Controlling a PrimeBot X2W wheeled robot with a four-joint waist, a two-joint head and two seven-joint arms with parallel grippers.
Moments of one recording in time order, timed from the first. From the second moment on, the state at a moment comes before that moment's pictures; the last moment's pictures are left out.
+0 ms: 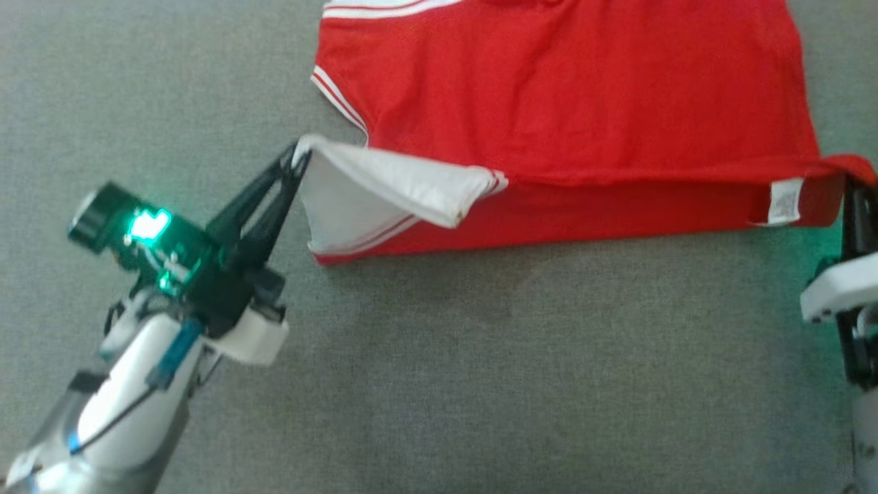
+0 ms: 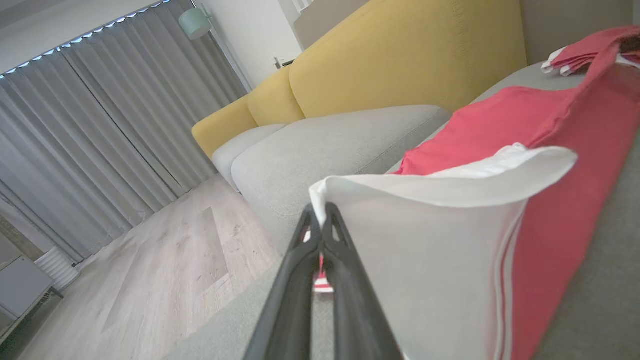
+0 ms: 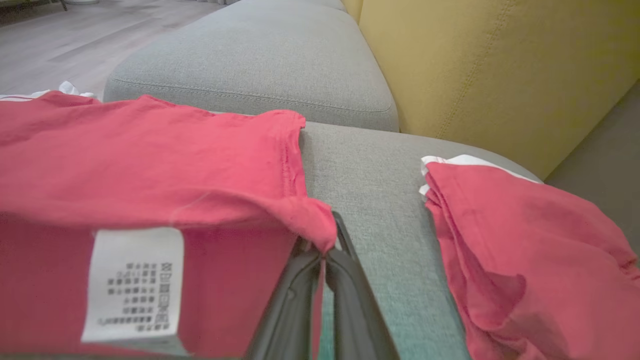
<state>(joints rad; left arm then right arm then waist) -0.47 0.42 -0.49 0.13 0.02 -0.03 -0.26 -0.29 -0.23 -0.20 0.33 0.02 0.13 -0.06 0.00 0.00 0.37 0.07</state>
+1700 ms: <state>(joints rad) -0.37 0.11 -0.39 0.58 -0.32 0.00 -0.23 -0.39 -0.20 -0.20 0.61 0.02 0.13 -0.23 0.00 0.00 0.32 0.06</state>
